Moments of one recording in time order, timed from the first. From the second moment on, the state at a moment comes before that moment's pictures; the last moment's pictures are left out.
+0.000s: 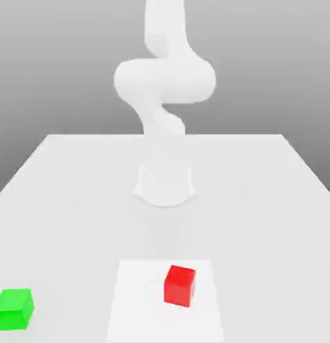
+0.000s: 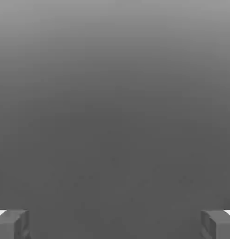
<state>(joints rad) 0.00 -0.71 0.01 -2.35 0.01 2.35 0.83</state>
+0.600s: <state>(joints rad) -0.02 -0.05 0.09 -2.68 0.01 2.72 1.11</state>
